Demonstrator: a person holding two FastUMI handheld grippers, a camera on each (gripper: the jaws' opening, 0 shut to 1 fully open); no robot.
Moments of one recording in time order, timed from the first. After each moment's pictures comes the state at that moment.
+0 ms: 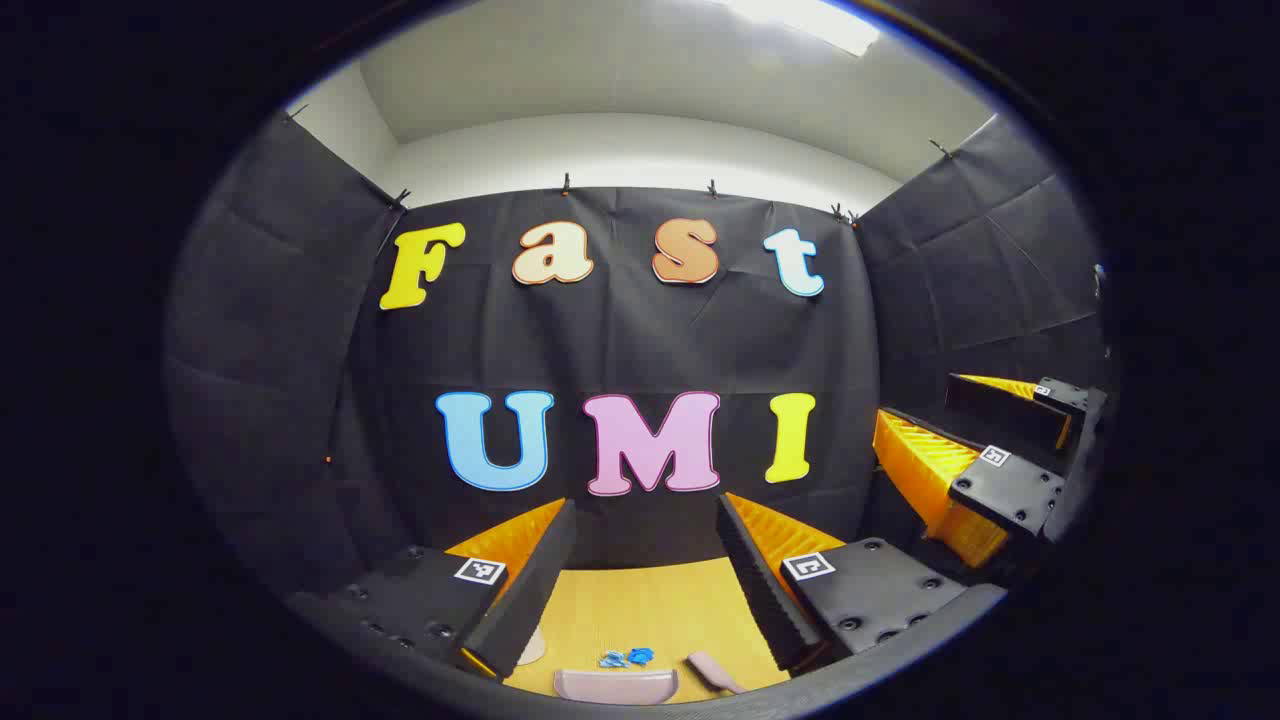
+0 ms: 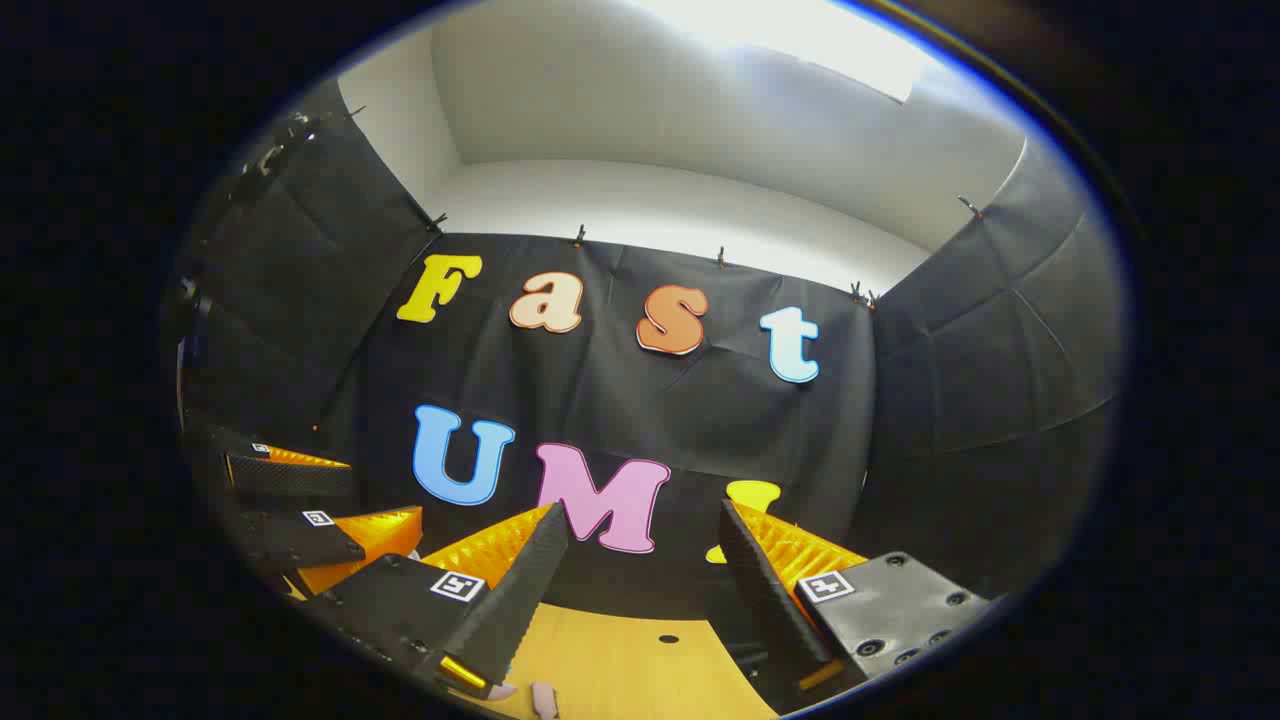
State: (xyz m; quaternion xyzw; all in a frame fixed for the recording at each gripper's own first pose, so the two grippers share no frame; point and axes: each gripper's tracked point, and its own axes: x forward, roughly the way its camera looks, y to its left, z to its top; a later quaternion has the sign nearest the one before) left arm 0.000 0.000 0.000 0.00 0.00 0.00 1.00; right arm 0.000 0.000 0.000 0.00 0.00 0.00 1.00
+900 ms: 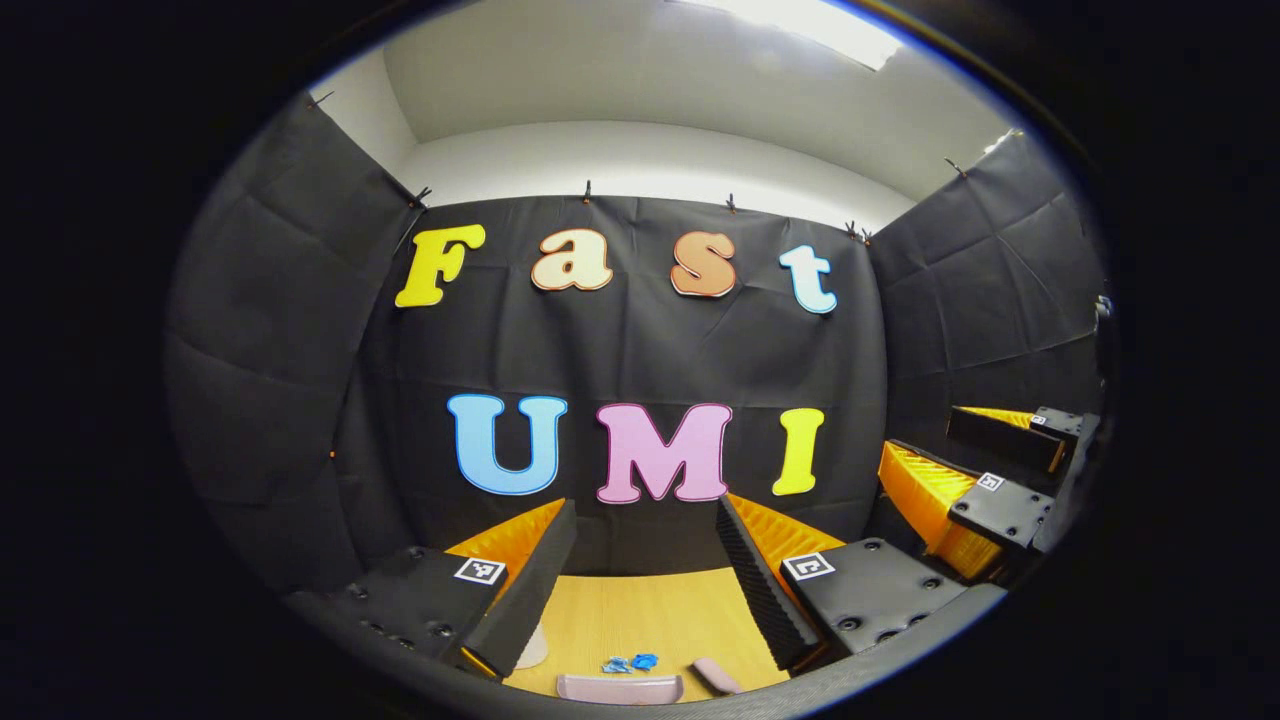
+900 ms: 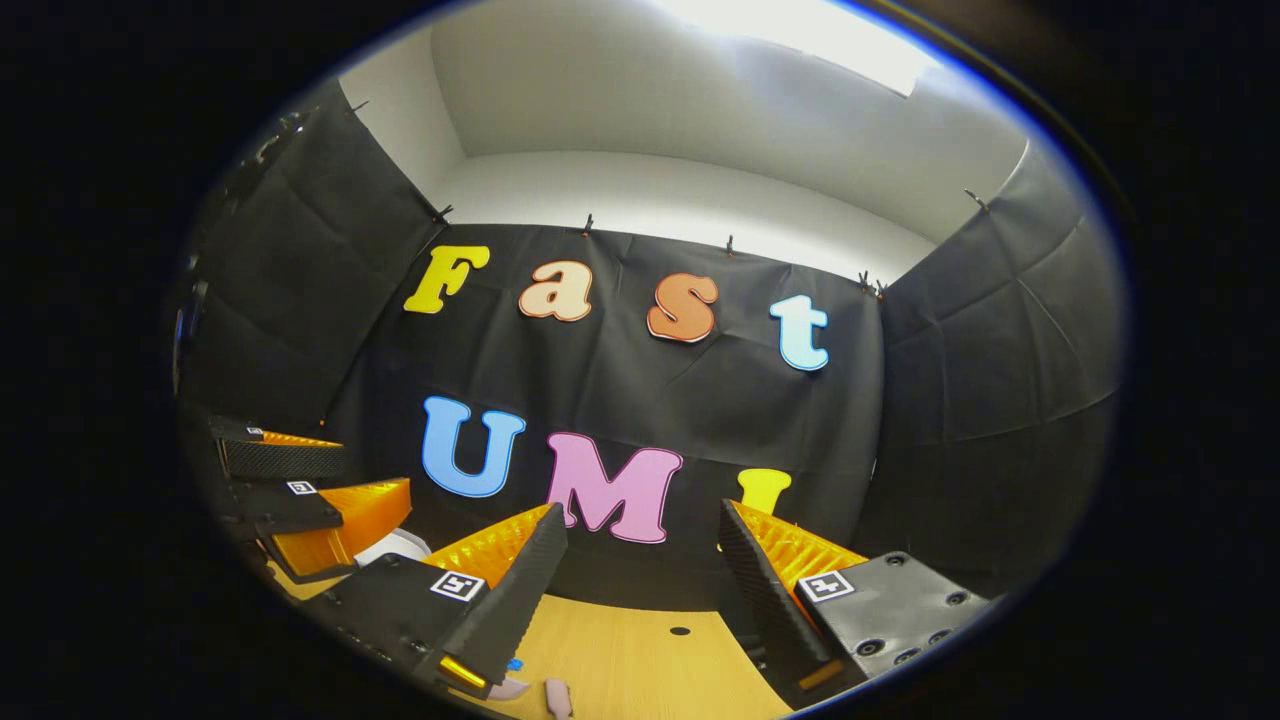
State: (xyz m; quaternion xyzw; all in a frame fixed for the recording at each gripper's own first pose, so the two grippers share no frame) left arm -0.003 0.028 0.000 -0.02 -0.02 0.00 1.00; right arm 0.000 0.025 -0.004 0.00 0.01 0.01 1.00
